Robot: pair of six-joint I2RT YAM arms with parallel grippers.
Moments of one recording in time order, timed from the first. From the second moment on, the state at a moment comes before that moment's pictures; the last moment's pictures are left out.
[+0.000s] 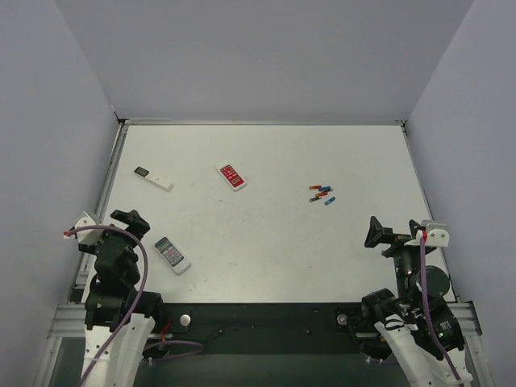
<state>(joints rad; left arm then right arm) -0.11 0.21 0.53 -0.50 -0.59 -0.59 0.38 0.01 0.53 -0.47 0.44 0.04</state>
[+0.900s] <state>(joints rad) -0.14 1.10 0.63 -0.71 -0.31 -0.77 0.38 0.01 0.51 -0.47 0.43 0.06</state>
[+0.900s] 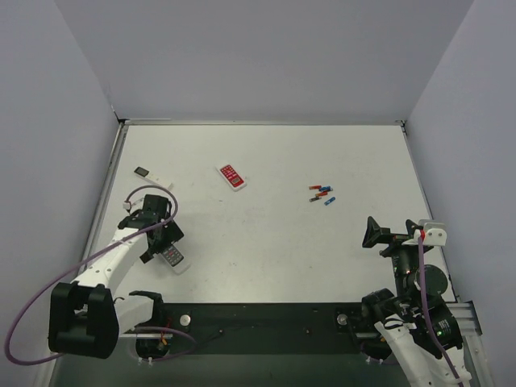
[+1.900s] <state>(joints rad) -0.37 1.26 0.65 -0.58 -0.33 -0.86 0.38 0.04 0.56 -0.48 0.19 0.15</state>
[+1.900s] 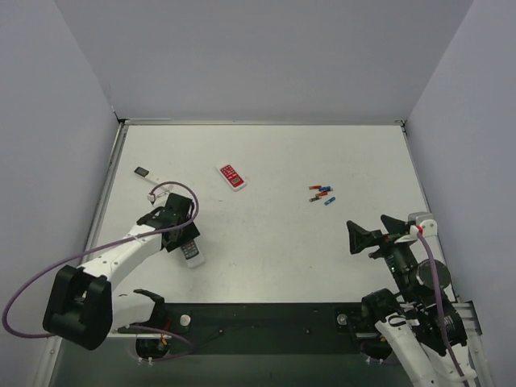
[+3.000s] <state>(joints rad) -0.64 0.66 0.42 0.58 0.21 -1.02 0.84 1.09 0.67 0.33 -0.64 0.61</state>
